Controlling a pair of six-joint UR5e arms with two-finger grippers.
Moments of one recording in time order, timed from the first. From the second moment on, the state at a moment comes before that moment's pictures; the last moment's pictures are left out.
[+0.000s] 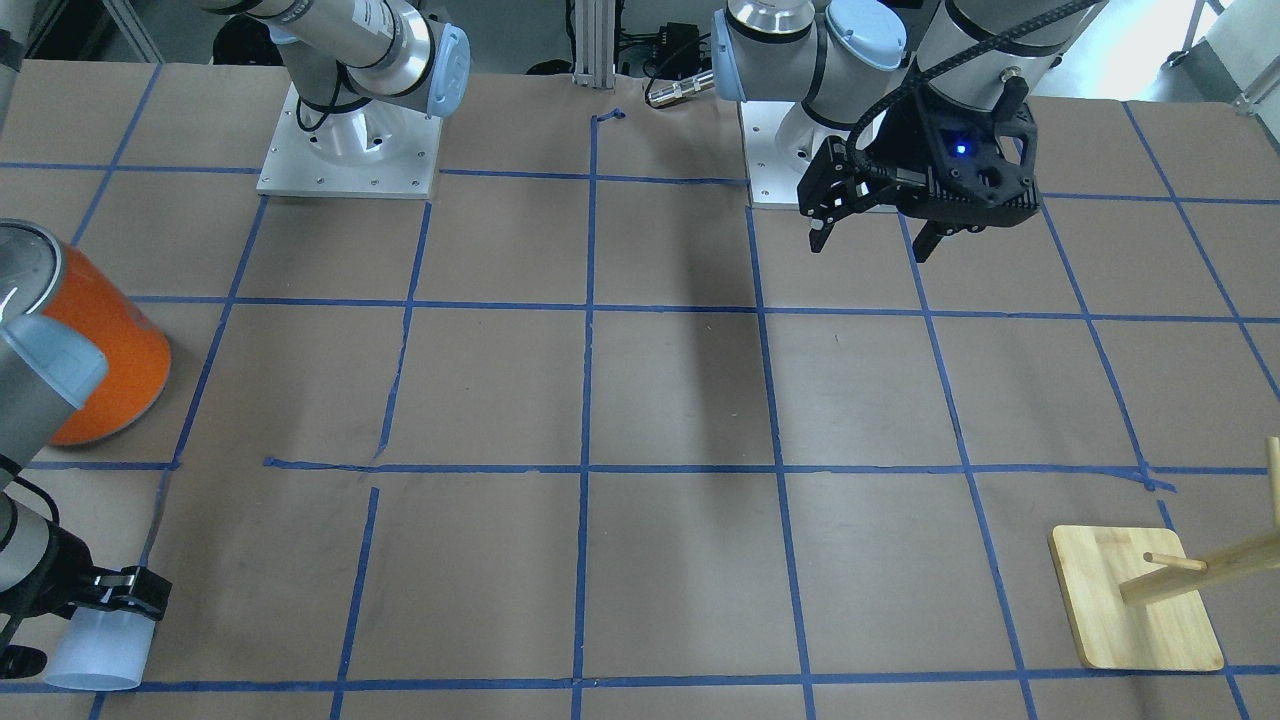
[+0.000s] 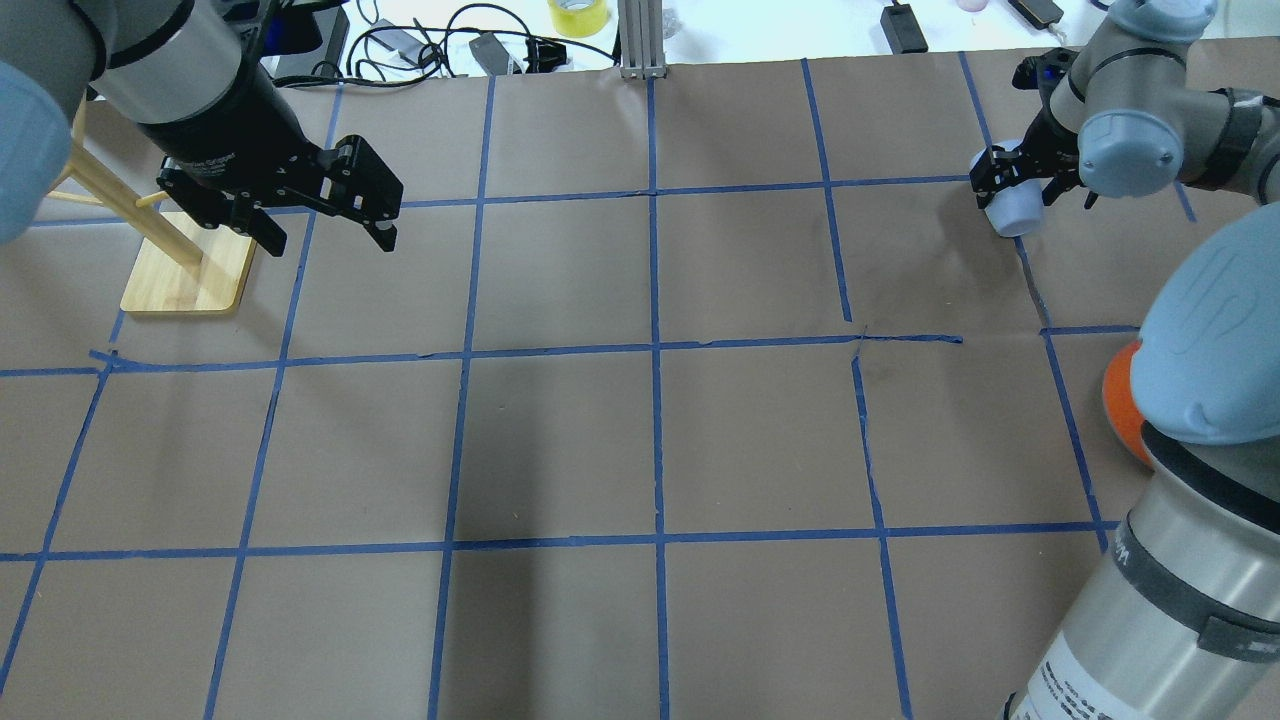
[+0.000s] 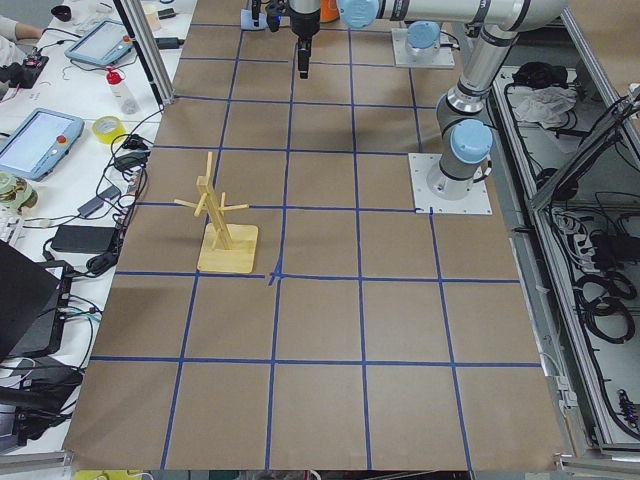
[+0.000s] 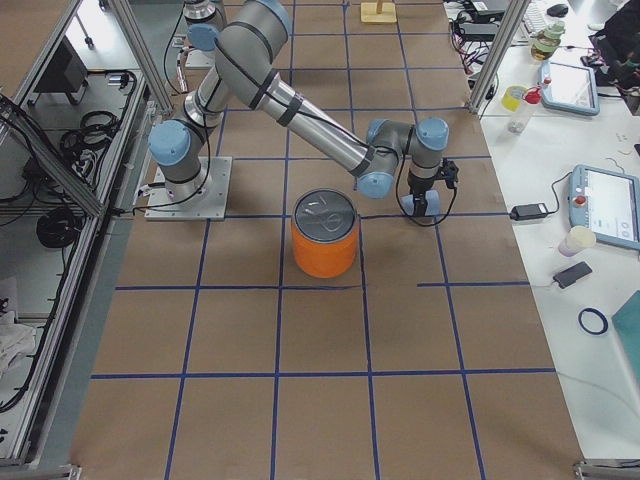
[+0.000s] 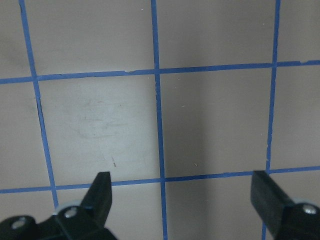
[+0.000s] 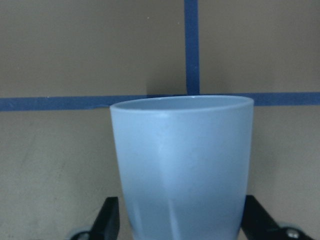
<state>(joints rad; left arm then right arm) -1.54 -1.54 -1.57 -1.59 1.52 0.06 1.24 -0.90 1.44 -2.20 -1.54 -0.32</state>
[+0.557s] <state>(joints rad) -1.54 -1.54 -1.57 -1.59 1.51 0.06 1.27 -0.92 1.41 -2.17 -1.51 -0.32</state>
